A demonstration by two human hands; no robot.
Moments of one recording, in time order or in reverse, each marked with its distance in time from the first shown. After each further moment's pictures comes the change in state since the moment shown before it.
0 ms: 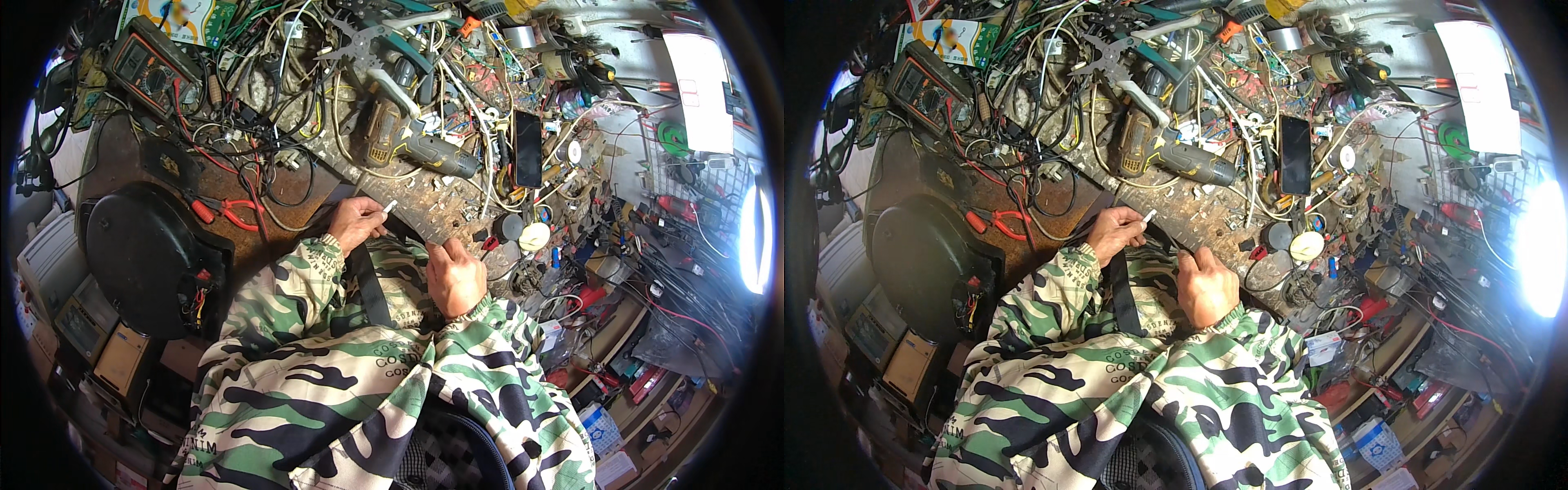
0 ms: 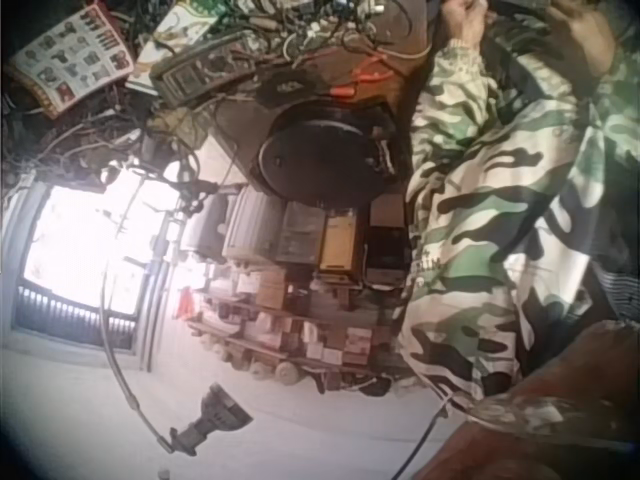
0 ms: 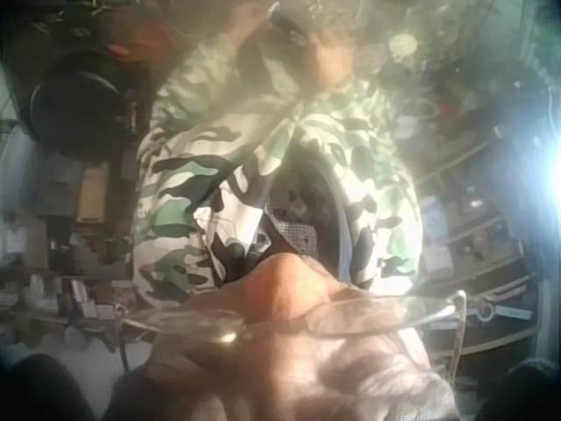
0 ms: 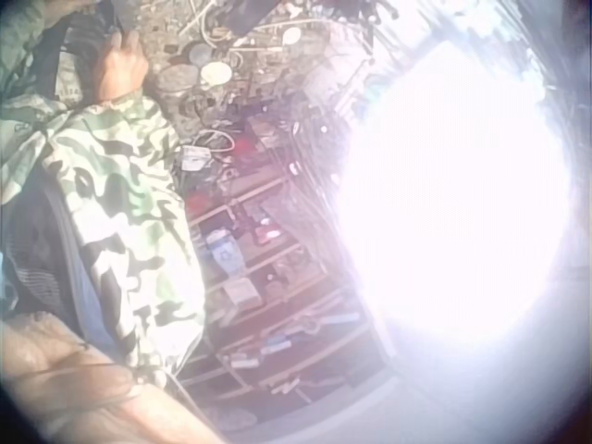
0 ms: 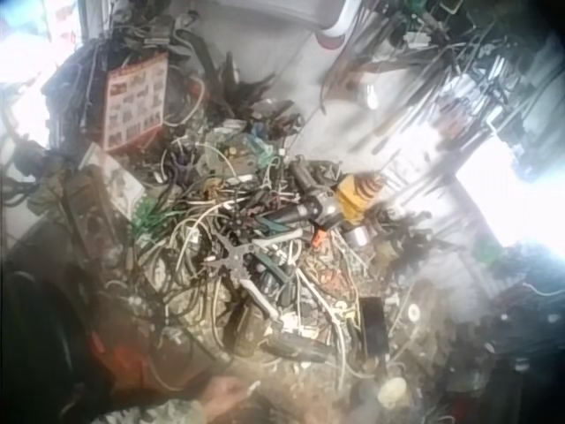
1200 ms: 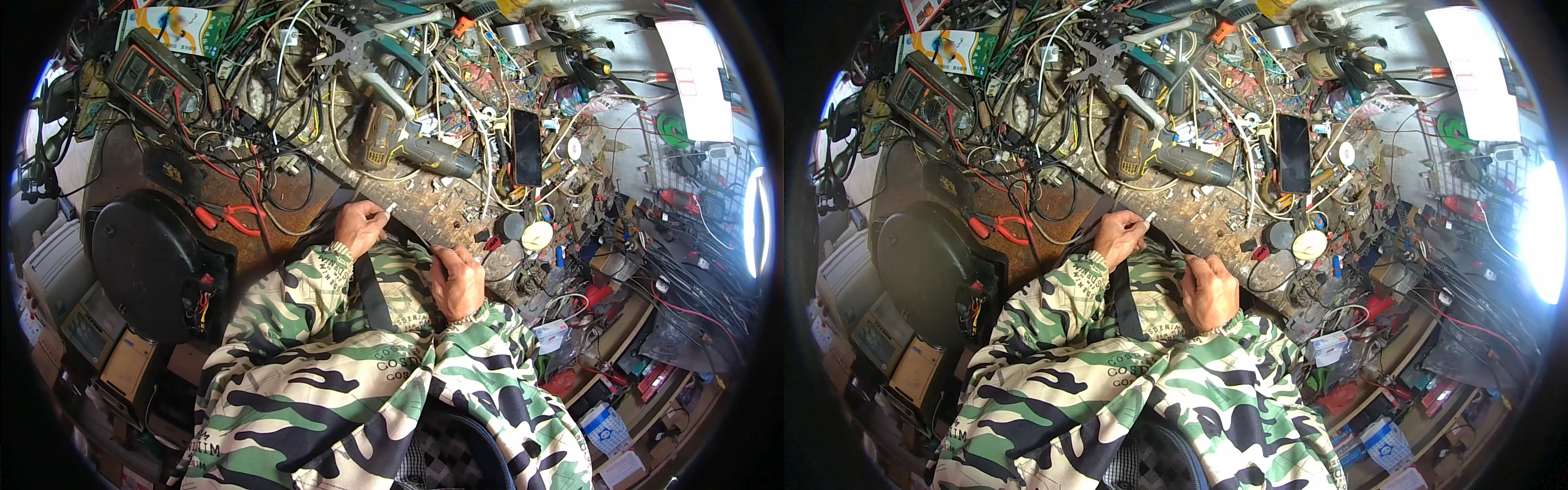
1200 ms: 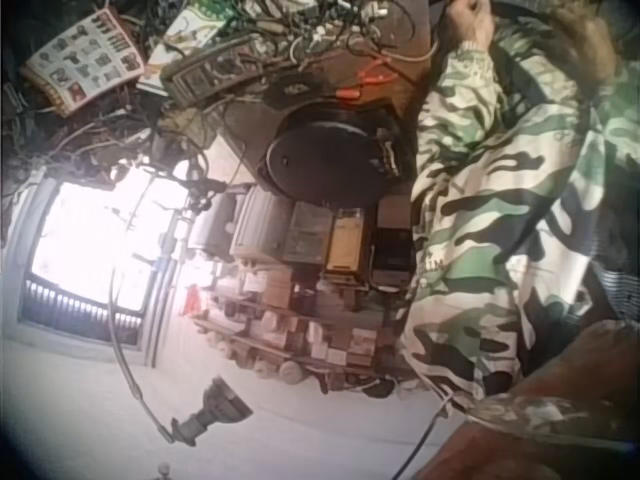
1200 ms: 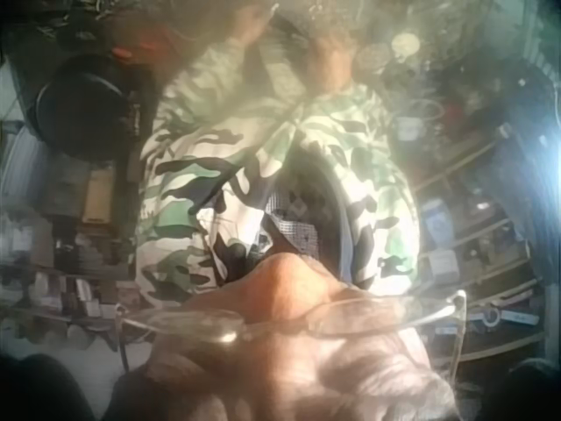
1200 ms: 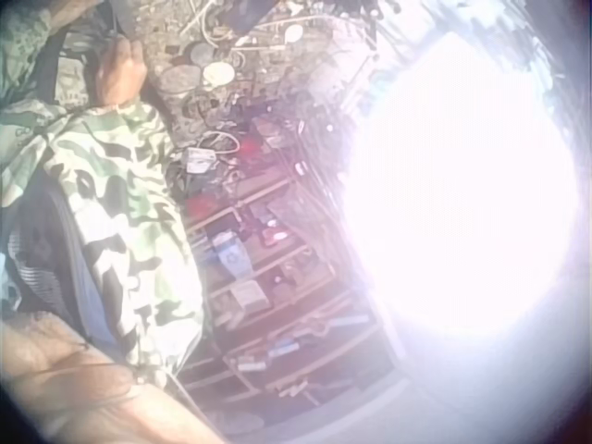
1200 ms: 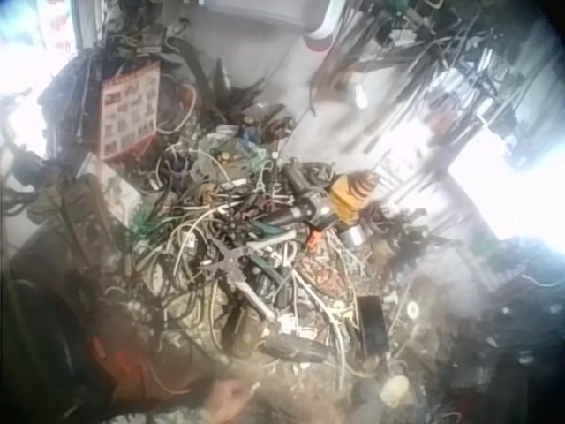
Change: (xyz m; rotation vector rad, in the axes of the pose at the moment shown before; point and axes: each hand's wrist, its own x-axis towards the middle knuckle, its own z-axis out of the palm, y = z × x) left_hand 0.007 -0.016 0.012 0.220 0.188 0.121; right_hand -0.012 0.002 0.011 0.349 0.158 0.224
